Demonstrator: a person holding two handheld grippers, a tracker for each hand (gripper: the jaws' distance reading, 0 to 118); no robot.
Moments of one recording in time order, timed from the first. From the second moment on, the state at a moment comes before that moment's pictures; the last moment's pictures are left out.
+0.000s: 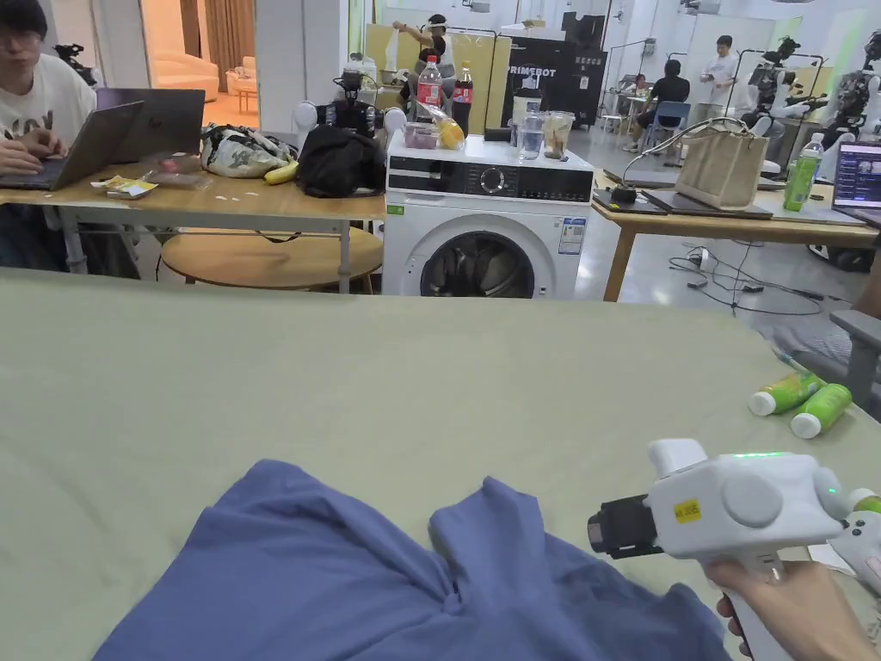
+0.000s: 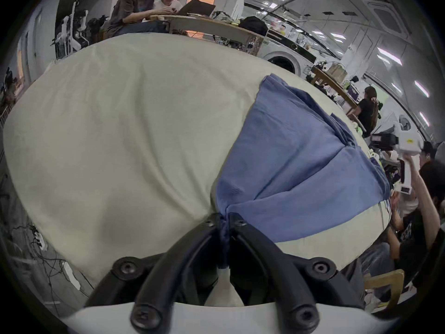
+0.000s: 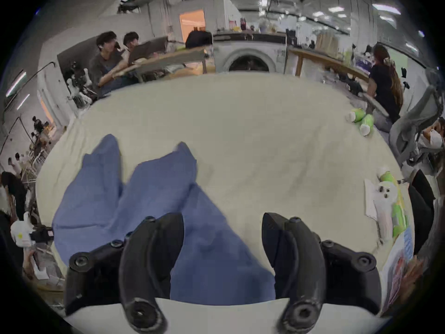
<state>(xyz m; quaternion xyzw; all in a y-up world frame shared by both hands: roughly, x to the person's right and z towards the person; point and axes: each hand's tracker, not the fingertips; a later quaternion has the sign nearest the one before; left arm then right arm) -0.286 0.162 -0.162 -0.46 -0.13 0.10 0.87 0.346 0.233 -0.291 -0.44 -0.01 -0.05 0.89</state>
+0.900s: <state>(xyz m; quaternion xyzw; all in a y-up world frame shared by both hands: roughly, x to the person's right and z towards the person) -0.289 0.290 -0.162 -0.21 -0.19 0.15 0.95 0.327 0.385 -0.181 -0.24 -0.03 -0.05 0.97</state>
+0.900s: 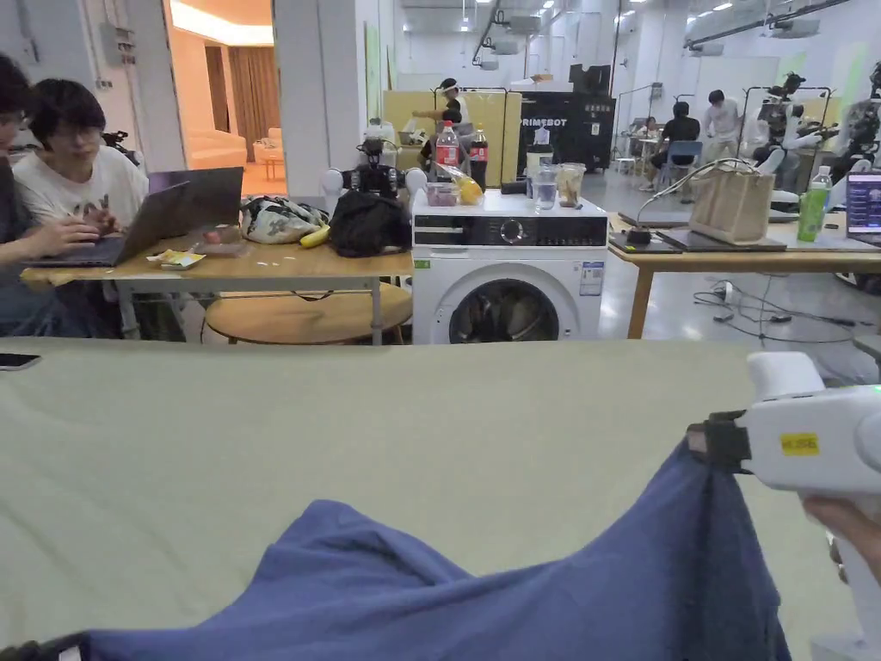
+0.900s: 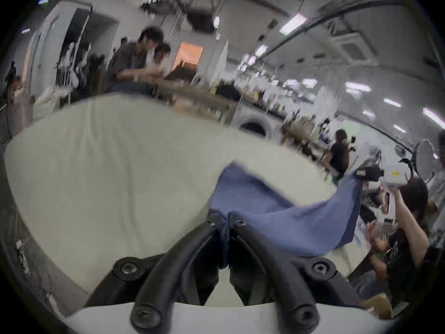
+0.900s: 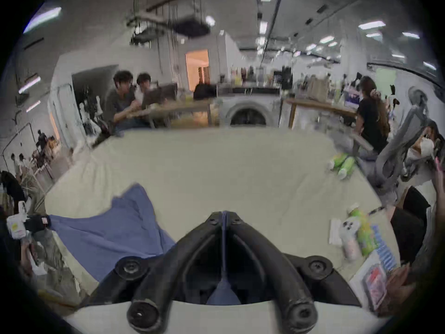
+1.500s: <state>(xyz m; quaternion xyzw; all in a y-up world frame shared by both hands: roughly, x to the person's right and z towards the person) -0.239 0.573 -0.361 -0.05 -0.14 0.04 0.99 0.335 0.588 -0.247 -0.07 -0.14 -0.04 0.99</state>
